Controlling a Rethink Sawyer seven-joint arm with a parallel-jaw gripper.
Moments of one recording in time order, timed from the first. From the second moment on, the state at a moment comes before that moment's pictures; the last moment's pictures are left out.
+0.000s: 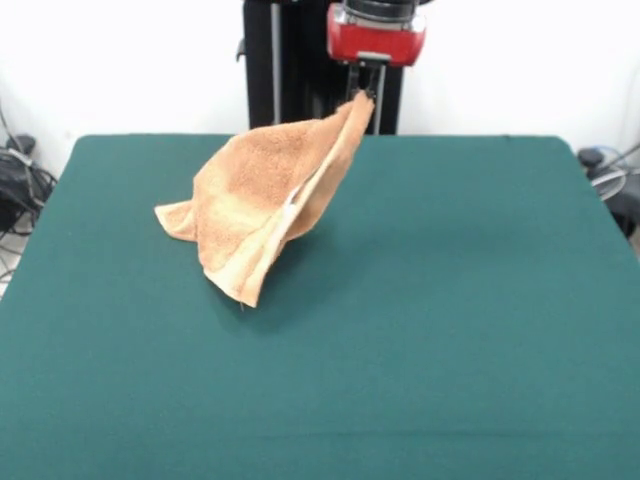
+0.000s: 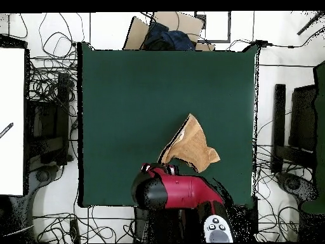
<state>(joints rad) -0.28 -0.88 0.03 2.13 -0.29 0.26 1.77</state>
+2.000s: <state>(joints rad) -0.28 -0.88 -0.07 2.22 -0.13 0.17 1.77</state>
